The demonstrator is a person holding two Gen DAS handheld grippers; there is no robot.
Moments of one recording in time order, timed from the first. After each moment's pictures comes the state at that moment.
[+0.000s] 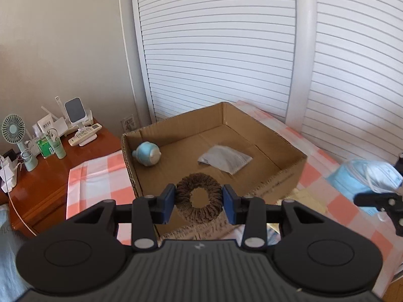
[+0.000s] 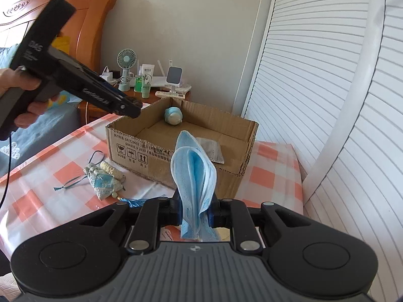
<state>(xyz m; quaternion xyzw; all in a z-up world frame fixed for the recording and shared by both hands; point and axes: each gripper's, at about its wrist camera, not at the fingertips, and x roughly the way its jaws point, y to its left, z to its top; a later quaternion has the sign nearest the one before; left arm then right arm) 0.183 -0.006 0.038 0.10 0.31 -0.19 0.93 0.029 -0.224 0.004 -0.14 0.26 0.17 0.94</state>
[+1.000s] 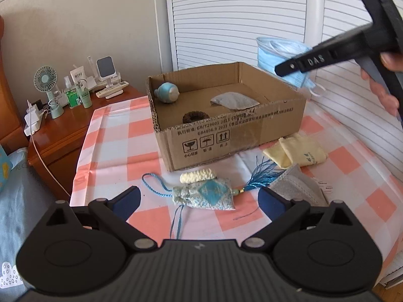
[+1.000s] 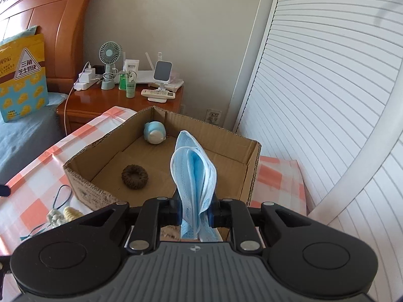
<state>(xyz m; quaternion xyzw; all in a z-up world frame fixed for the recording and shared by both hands) 0.077 0.018 -0.014 0.06 0.34 -0.12 0.93 0.157 -0.188 0.025 -0.15 0.30 0.15 0.93</state>
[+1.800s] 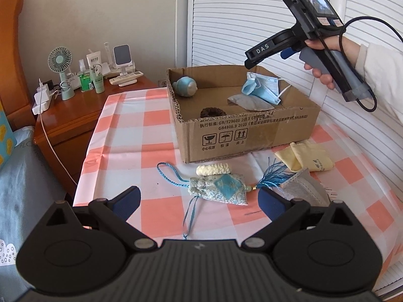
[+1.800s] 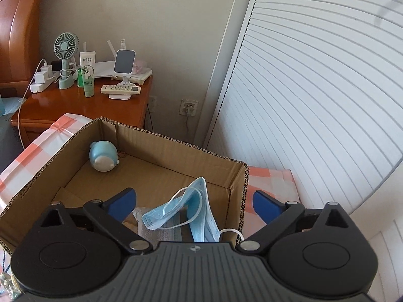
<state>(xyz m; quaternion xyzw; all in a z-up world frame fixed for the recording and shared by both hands) 0.072 0.042 -0.016 0.02 0.35 -0.10 0.93 0.279 -0.173 0.010 -0.14 0.33 0.09 0.93</state>
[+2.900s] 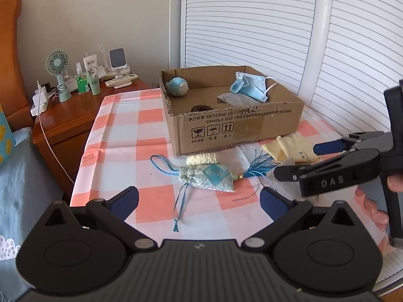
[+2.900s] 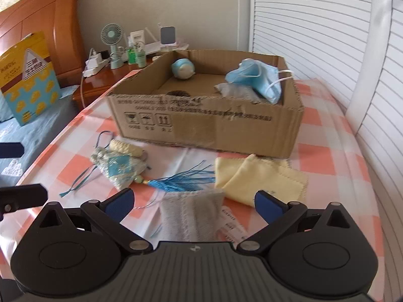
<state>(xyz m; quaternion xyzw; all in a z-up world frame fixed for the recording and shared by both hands) 0.045 0.041 -0.014 0.02 0.34 -0.11 0.93 0.063 -0.175 -0.068 -0.03 0.37 0.16 0.92</state>
